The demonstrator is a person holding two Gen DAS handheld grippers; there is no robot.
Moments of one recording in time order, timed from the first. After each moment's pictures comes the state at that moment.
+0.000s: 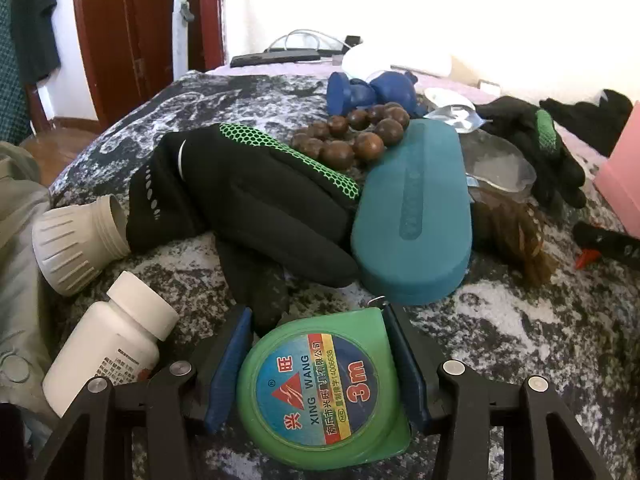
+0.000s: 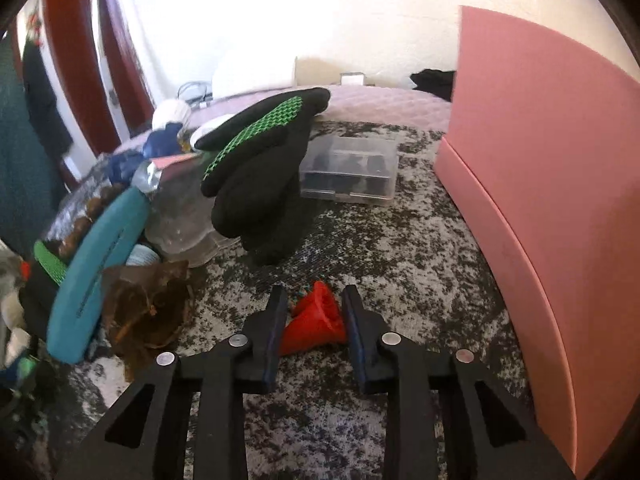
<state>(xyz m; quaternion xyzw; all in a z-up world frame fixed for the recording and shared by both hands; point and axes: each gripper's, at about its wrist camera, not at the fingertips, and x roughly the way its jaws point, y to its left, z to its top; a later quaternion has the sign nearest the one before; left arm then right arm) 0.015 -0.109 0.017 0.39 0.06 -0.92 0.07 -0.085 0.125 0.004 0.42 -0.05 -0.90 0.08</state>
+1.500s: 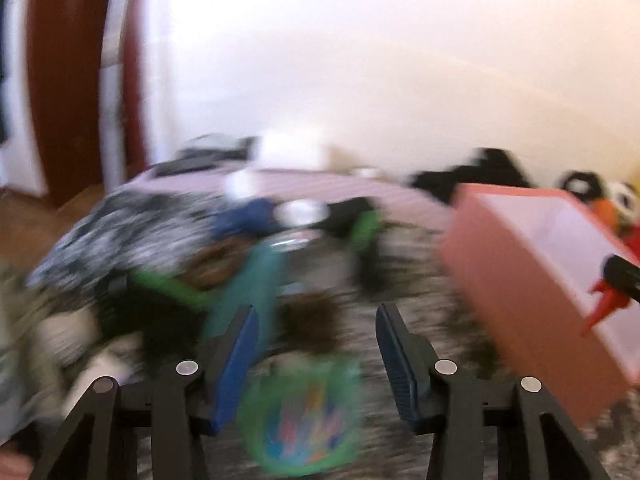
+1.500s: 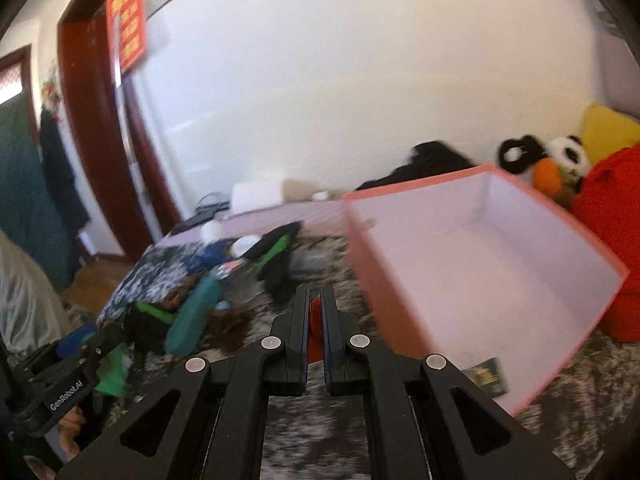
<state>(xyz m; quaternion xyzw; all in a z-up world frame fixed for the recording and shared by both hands) 0.067 -0.006 0.160 0.30 0.05 -0.95 -0.06 0.095 0.205 0.174 0.28 -0.09 -0.96 0.04</state>
